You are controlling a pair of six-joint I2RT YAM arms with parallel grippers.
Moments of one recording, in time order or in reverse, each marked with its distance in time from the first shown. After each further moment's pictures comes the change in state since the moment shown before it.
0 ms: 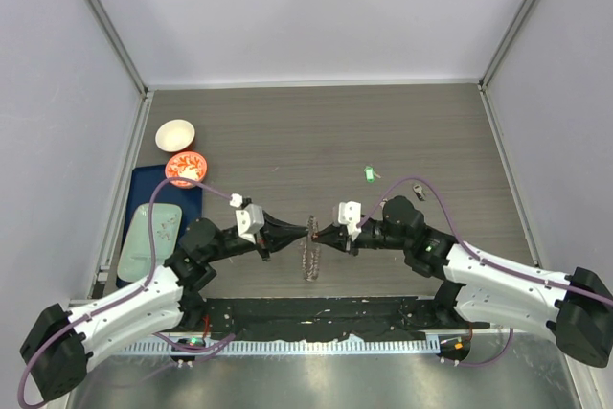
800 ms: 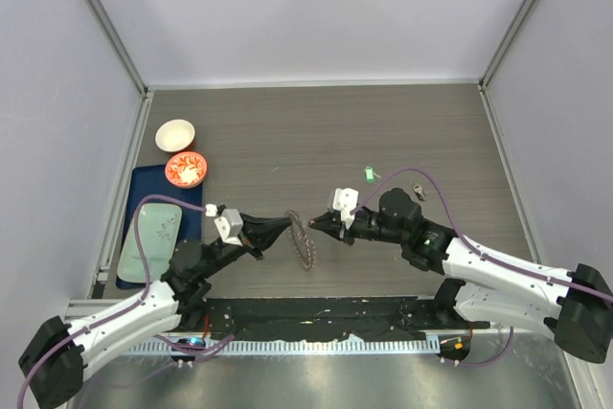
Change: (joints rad) left arm -0.014 -0.121 -0.180 0.169 -0.271 -0.059; right arm 0.010 0.034 0.090 -0.045 0.113 0.020
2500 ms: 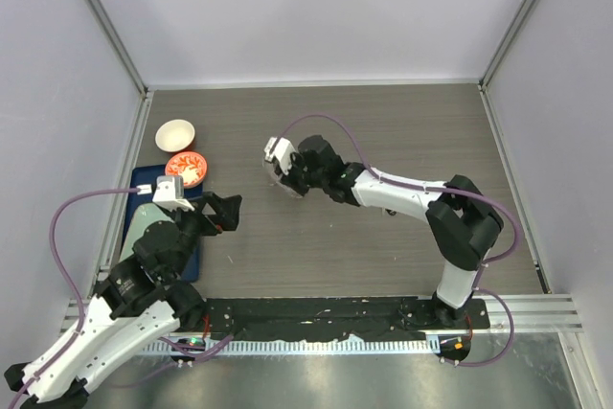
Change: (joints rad) left arm 0.014 -0.277 0.532 -1.235 -0.798 -0.339; right arm -0.092 0.816 0.711 -0.216 0.211 -0.115
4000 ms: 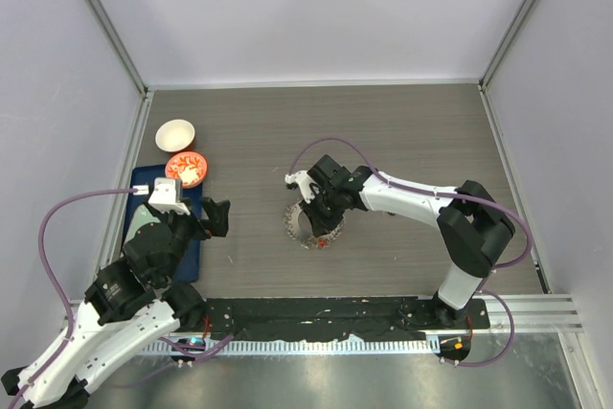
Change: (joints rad) left arm 0.001 -0.017 0.085 -0.174 -0.040 0.178; right arm -0.001 -0.072 -0.131 -0.568 -0.140 0.331
